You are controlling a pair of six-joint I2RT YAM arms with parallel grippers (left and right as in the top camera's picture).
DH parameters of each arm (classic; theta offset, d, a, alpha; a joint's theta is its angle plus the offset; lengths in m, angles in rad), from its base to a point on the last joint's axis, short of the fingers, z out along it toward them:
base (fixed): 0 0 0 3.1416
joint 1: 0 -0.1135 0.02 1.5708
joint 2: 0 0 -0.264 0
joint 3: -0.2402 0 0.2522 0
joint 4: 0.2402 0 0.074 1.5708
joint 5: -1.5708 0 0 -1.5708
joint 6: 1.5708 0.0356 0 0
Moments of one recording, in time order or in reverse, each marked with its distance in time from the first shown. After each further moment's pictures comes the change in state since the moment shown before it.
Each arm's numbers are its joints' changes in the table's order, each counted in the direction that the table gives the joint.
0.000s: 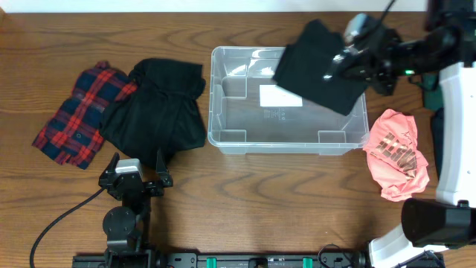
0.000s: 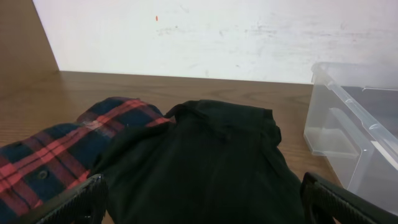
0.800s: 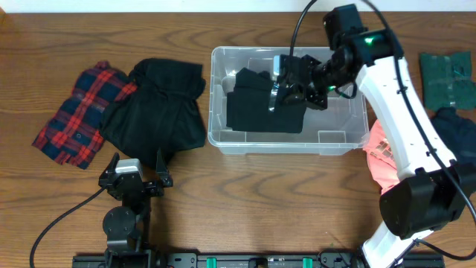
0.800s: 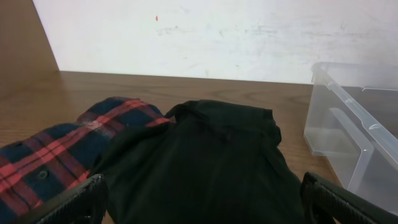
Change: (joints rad) left arm 0.000 0.000 0.000 0.000 0.000 0.000; right arm -0.284 0.092 0.274 -0.261 -0.044 -0.074
